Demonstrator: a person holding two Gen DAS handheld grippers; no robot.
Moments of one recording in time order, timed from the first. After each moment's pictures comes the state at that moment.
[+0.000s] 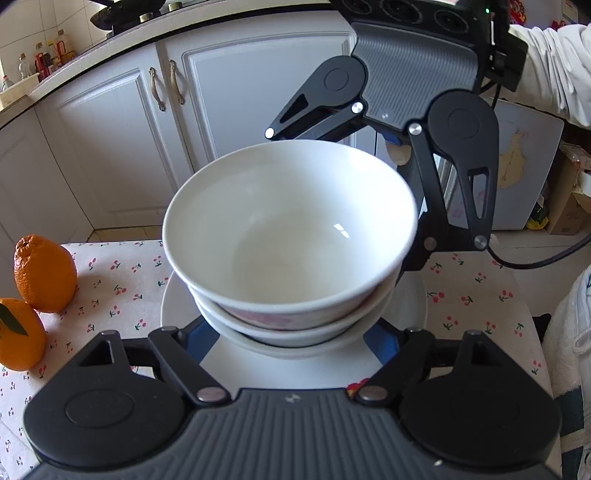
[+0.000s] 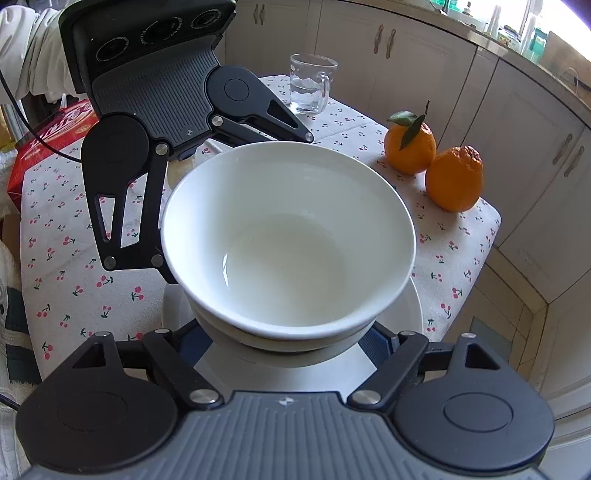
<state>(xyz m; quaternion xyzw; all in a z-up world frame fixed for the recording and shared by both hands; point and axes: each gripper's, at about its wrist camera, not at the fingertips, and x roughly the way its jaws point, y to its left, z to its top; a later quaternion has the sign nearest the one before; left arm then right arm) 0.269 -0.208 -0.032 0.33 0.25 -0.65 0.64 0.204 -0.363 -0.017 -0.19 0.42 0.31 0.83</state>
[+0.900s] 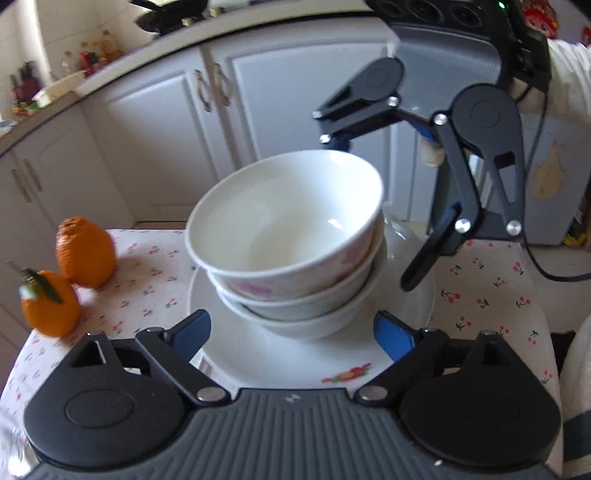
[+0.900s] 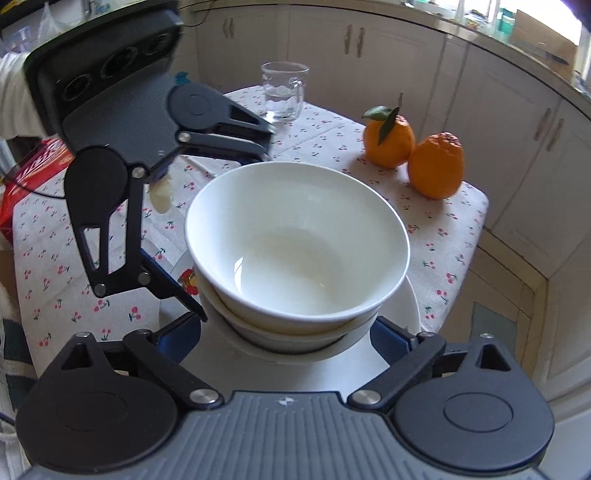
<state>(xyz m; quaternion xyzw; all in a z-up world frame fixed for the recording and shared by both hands) 0.242 -0.178 -0.020 0.31 0.24 -0.58 0.72 0.192 -0.362 -0.009 -0.14 0.42 0.26 0.86</state>
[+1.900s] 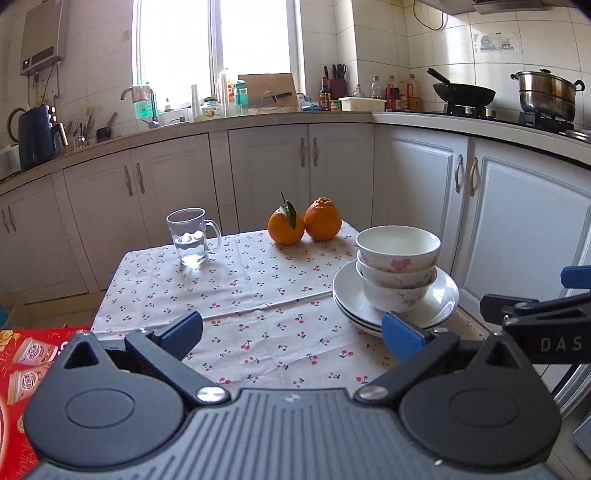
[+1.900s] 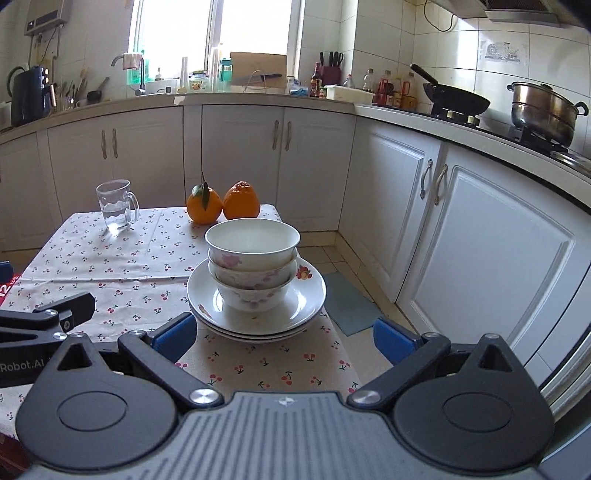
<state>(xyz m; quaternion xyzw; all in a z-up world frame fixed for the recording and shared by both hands) 0.056 -0.074 0.045 0.08 0.23 -0.19 0.95 0.003 -0.245 0.047 0.02 0.29 -0.17 0.94</state>
